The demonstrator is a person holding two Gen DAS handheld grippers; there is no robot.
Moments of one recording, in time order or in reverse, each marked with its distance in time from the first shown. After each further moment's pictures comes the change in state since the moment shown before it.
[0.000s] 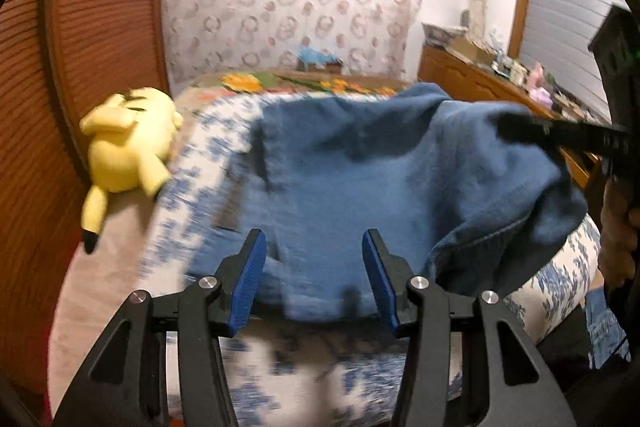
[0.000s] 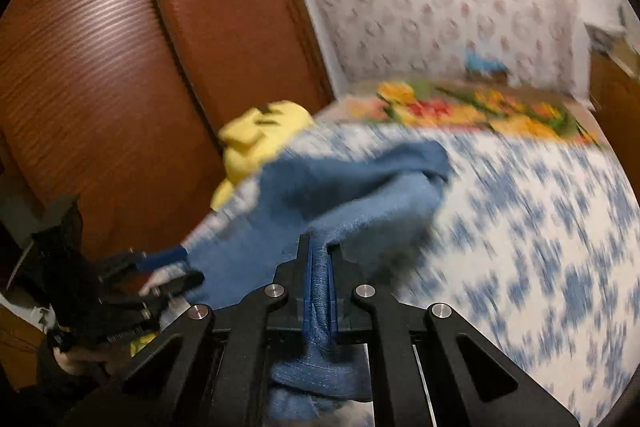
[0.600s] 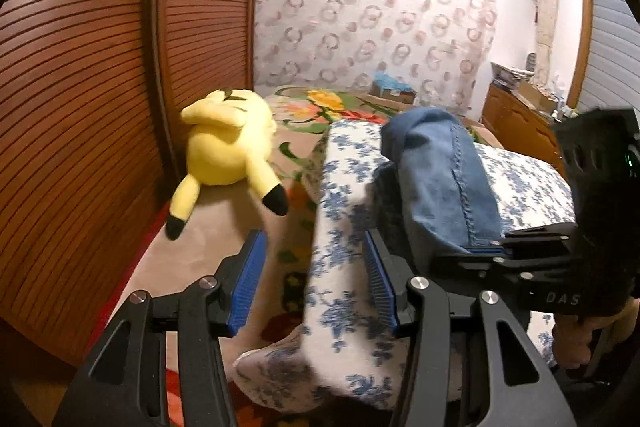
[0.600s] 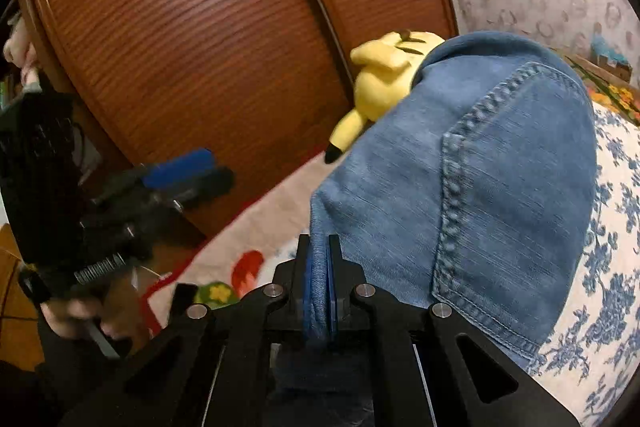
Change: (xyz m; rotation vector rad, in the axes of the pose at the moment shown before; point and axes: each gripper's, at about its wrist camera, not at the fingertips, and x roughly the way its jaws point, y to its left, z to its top) left arm -0.053 0.104 -0.007 -0.160 -0.059 0.192; right arm 0.156 0.094 -0.008 -0.157 0.263 0.322
